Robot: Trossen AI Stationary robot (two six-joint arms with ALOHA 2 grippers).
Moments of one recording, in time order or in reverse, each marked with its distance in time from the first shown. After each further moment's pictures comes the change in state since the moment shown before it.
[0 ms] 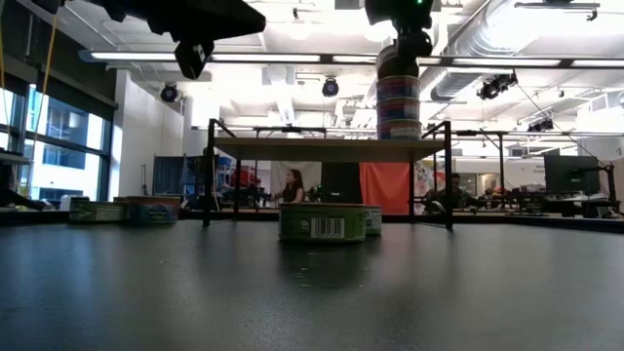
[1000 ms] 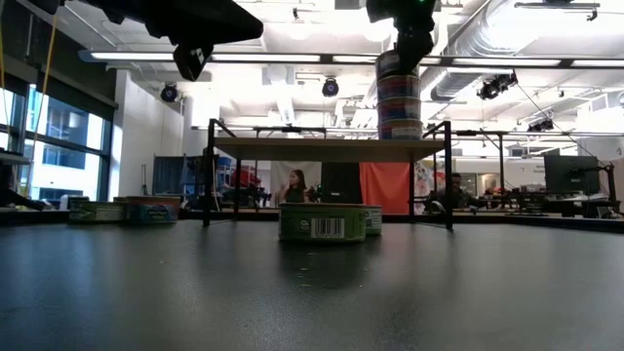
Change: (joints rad) left arm -0.001 -0.001 0.000 -0.031 0.004 0.018; right arm 0.005 -0.003 0.013 -0.048 -0.134 0.097
